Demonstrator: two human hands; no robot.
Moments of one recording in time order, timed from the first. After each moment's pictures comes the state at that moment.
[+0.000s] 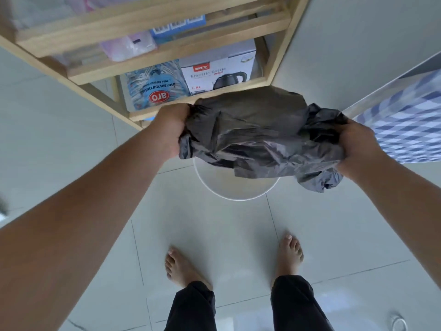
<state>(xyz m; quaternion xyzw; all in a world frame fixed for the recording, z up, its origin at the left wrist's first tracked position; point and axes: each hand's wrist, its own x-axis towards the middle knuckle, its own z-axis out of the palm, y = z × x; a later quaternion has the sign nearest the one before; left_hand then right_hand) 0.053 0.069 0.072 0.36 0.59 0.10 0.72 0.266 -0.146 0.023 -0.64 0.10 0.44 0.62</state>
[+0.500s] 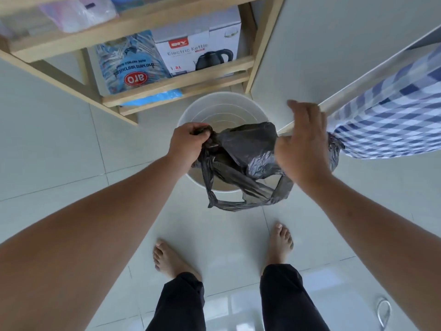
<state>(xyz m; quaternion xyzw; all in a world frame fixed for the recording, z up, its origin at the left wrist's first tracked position) 0.053 0.026 -0.070 0.57 0.58 0.04 0.58 0.200 -0.140 0.008 -0.91 -0.34 0.14 0.20</state>
